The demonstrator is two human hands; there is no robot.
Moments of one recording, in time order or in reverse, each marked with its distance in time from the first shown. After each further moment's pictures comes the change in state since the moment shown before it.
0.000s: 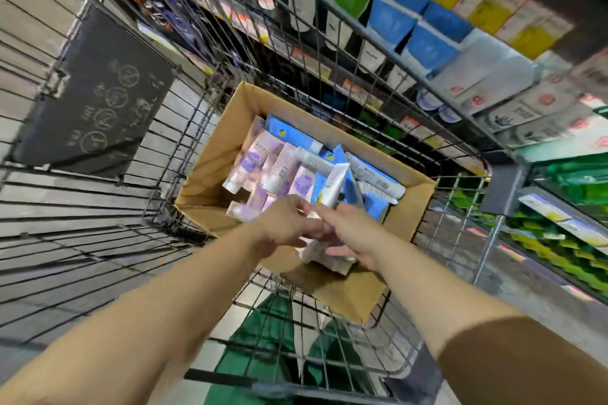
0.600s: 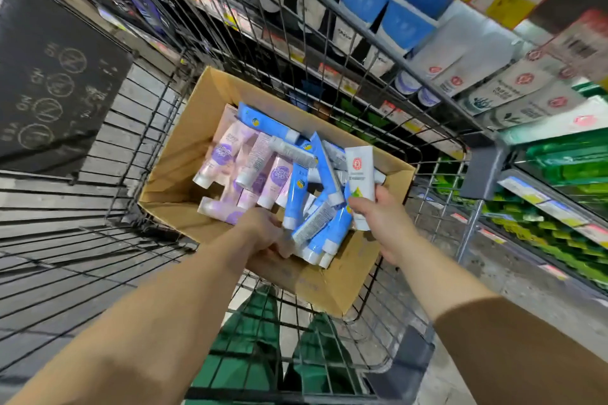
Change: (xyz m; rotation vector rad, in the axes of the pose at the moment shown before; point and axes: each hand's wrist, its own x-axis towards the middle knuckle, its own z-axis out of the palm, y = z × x) left_hand 0.049 -0.049 0.013 0.427 0.193 -0.215; right_hand -0.001 0.028 -0.067 0.150 0.289 -0.192
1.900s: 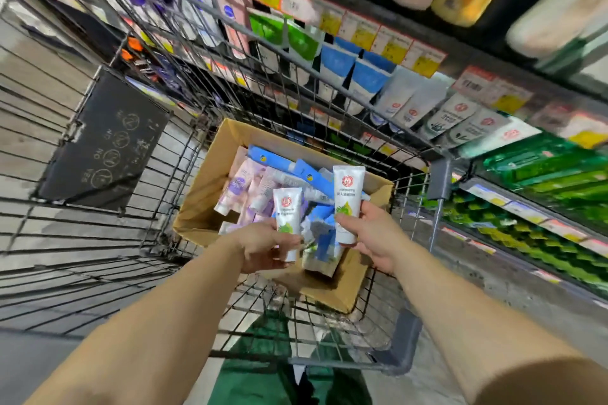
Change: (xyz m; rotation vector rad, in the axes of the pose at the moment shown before) left_hand -0.088 0.011 -0.050 -0.614 -0.444 0.102; right_hand -0.062 -0.015 0.009 0.067 -0.063 -0.012
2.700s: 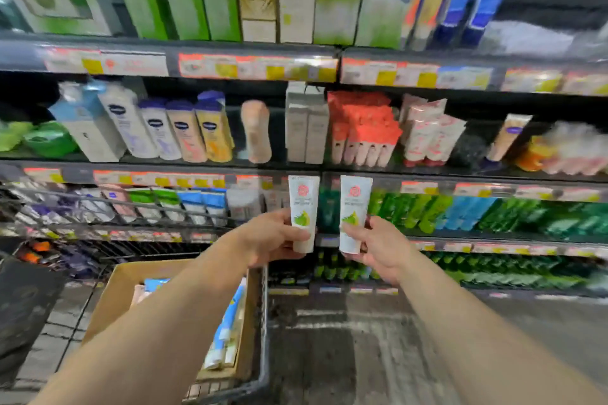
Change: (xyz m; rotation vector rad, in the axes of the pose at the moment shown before) left_hand -0.148 0.065 0.356 0.573 -0.192 0.514; right_hand -0.262 0.020 -0.255 0.453 0.217 -0.454
